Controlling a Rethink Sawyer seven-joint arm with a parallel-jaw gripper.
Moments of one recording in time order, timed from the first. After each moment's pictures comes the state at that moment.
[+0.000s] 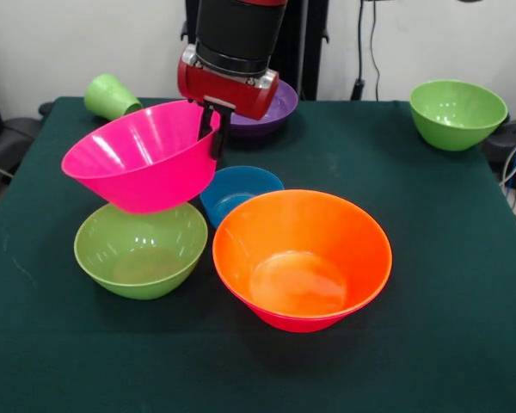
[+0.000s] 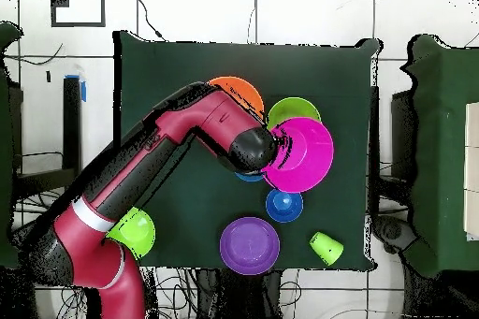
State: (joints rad) arm 0.22 0.62 -1.93 1.10 -0.97 -1.37 4.41
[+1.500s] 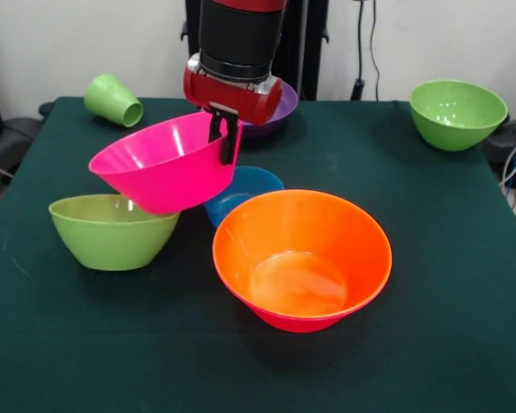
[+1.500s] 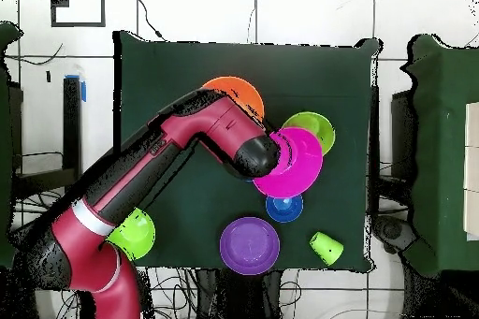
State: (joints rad) arm 0.25 0.59 -1.84 1.11 -0.96 -1.36 4.52
